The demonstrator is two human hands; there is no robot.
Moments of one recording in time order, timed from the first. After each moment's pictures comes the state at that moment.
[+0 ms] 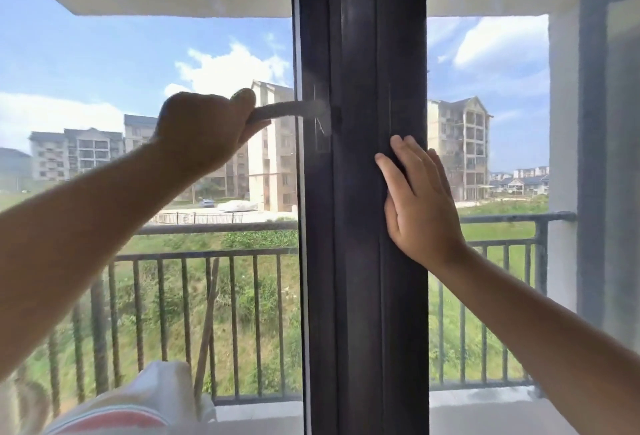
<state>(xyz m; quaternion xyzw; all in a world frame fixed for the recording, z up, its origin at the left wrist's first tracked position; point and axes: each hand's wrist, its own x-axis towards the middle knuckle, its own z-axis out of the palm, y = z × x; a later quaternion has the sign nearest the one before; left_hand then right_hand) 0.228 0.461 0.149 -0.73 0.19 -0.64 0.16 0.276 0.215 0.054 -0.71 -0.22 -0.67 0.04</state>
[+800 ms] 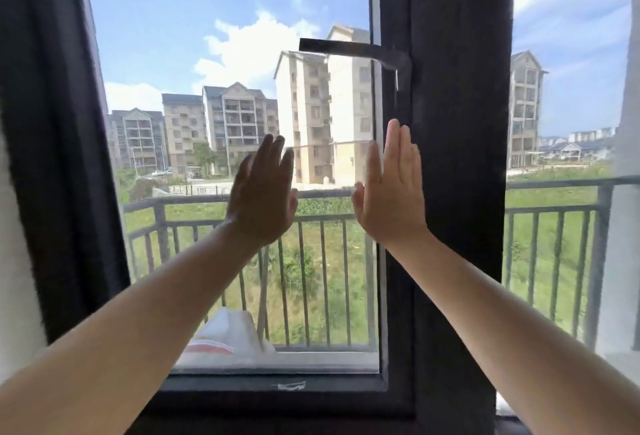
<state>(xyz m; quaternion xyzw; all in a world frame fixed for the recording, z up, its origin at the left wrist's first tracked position) 0.228 0.507 0.034 -0.87 0.10 -0.47 0.07 0.259 0.332 0.019 -0.79 -0.18 -0.57 0.11</state>
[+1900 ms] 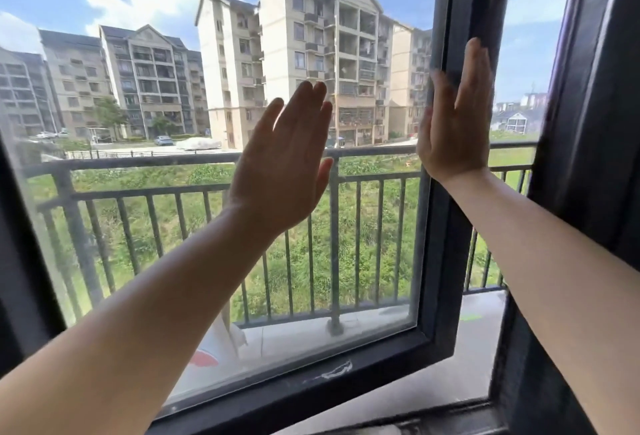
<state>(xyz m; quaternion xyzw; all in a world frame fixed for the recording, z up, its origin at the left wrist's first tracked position) 0.327 0.579 -0.010 -0.72 0.10 -0.61 0.31 0.373 0.368 0.012 -0.72 -0.11 -0.68 0.07</state>
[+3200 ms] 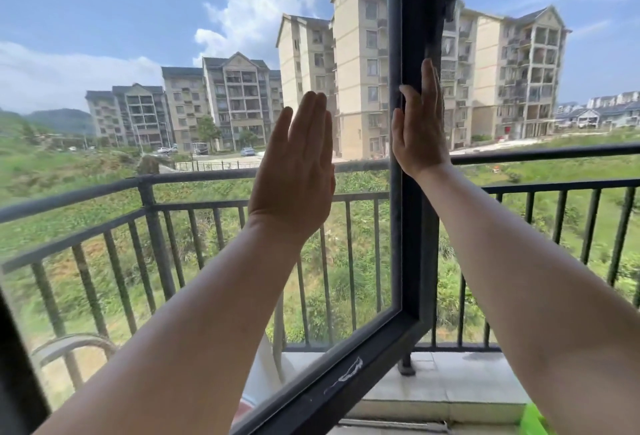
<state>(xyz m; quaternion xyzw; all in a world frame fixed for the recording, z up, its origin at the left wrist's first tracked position) 0.475 0.597 -0.016 -0.69 -0.03 -0.57 0.44 0.613 0.441 0.008 -0.73 -0.25 -0.57 0.27</state>
